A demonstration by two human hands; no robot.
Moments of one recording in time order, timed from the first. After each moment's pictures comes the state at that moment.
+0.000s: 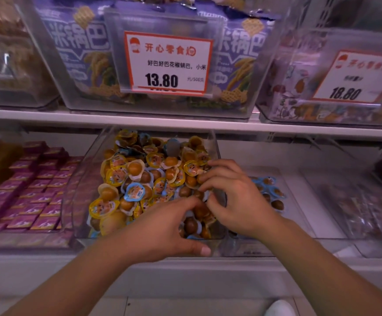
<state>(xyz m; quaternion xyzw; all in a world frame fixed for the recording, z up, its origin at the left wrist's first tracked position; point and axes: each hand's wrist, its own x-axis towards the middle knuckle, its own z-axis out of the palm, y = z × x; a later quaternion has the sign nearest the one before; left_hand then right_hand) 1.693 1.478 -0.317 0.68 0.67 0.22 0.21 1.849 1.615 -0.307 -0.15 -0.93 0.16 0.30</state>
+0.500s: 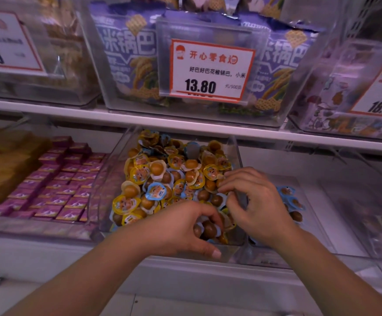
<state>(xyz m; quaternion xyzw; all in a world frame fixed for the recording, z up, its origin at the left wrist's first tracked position) 1.686 1.477 -0.309 0.65 0.64 0.25 0.32 1.842 1.611 -0.308 -0.14 -0.91 0.15 0.37</state>
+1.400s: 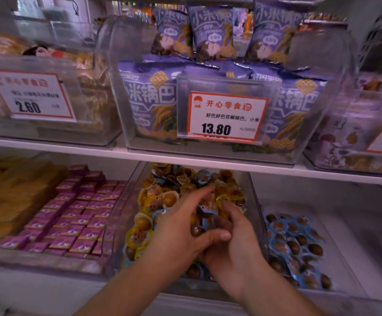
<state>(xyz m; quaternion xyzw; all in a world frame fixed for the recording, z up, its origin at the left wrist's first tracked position) 1.675 1.472 -0.300 0.54 0.67 0.49 0.13 1.776 1.539 -0.282 -0.33 -0.23 0.89 0.21</state>
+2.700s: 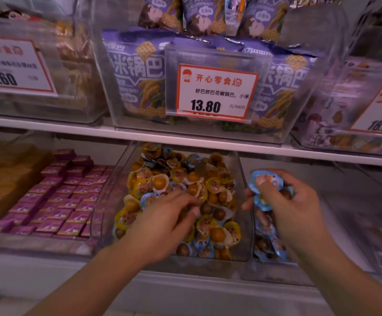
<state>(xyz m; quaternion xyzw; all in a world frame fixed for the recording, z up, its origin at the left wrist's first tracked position) 1.660 1.465 -0.320 0.63 0.71 0.33 0.04 1.856 1.589 -0.262 -0.31 -0.65 0.54 0.43</state>
